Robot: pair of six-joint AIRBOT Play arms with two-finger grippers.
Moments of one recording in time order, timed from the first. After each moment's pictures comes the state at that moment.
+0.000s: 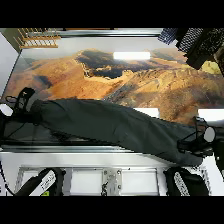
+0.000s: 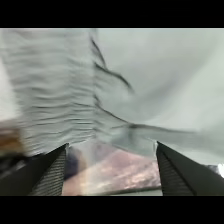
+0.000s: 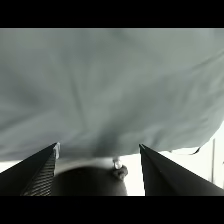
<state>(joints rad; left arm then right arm) 0.40 -1.06 0.82 1.53 -0.98 -0.90 -0.21 -0.66 0.54 -1.65 1.49 1.67</state>
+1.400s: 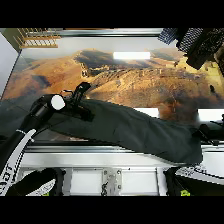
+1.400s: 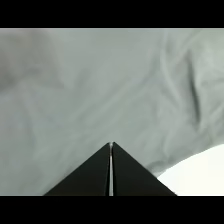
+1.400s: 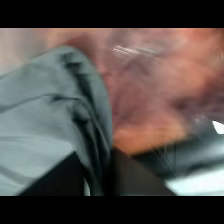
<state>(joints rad) -0.35 -1.19 0.94 1.18 -1.04 -1.25 -0.96 -1.40 0.83 -1.15 1.14 1.07</state>
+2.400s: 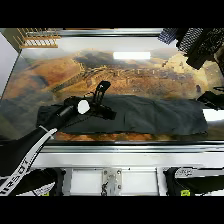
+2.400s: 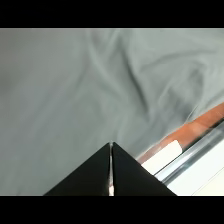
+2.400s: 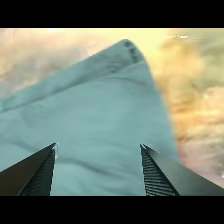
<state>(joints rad) -0.61 -1.35 1.08 1.18 -0.83 -1.51 -0.71 -1.59 1.37 -1.14 1.12 1.19</state>
